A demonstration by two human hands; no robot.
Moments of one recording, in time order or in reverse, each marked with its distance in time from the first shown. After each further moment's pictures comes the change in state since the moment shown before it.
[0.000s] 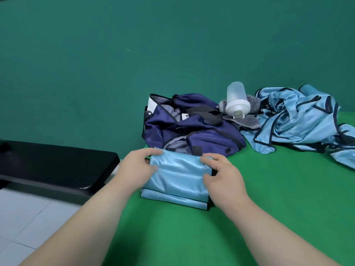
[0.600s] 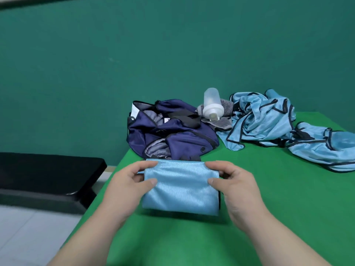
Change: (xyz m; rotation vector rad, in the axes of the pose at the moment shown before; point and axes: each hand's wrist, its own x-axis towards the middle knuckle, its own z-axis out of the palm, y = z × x) left_hand -0.100 0.050 0.014 -0.521 -0.051 0.033; right_hand -0.063 0.005 -0.079 0.617 0.134 0.118
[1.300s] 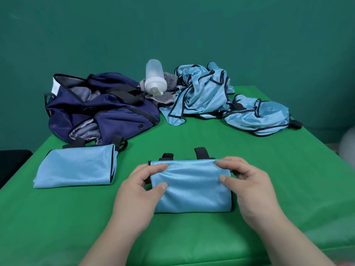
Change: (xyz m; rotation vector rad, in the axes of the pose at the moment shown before) left_hand -0.048 -0.026 0.163 0.023 -0.176 0.091; right_hand -0.050 0.021 -0.160 -0.084 0.209 0.025
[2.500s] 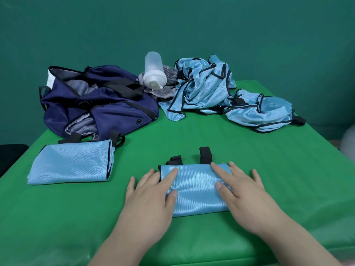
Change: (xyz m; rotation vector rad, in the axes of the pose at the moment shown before) left_hand -0.008 -0.001 0.015 0.987 -0.356 0.010; right_hand -0.004 0.001 -0.017 -1.178 -0.417 0.029
